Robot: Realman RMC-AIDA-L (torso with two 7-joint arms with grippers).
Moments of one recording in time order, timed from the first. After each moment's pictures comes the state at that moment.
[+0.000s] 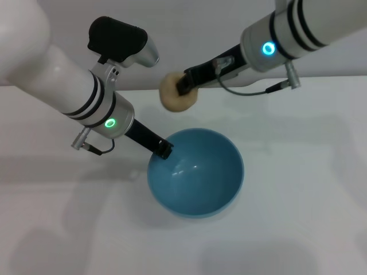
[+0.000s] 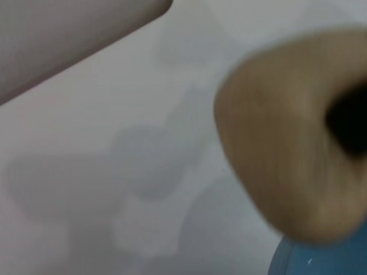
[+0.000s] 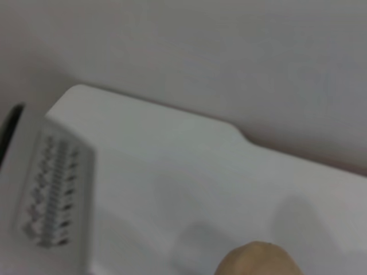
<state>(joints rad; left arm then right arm) -0.83 -2.07 1.48 0.90 2.43 1.19 -2.65 0.92 2.04 1.71 1.04 -2.30 1.18 -0.21</state>
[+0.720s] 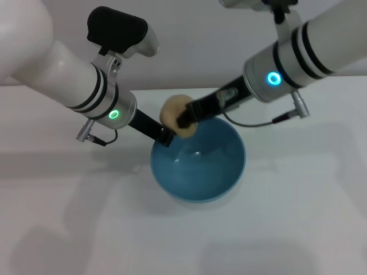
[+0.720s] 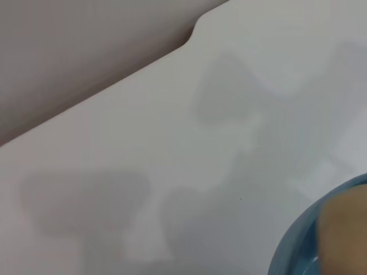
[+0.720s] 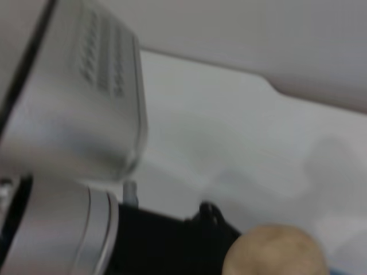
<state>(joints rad) -0.84 -2.07 1.49 0.90 2.44 1.12 -2.69 0.84 2.06 1.68 1.13 -2.28 1.29 -0.20</state>
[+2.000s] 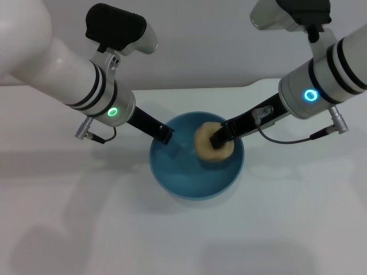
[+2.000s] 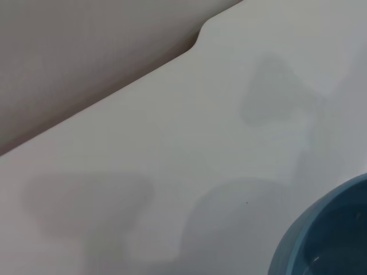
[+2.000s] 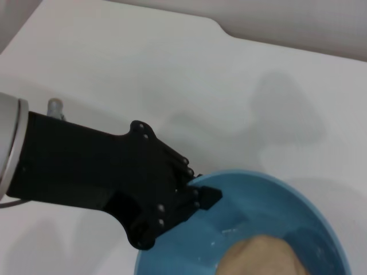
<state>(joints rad) -0.84 -2.06 1.49 0.90 2.44 1.12 -2.69 0.75 2.06 1.74 1.21 -2.38 1.42 -0.21</state>
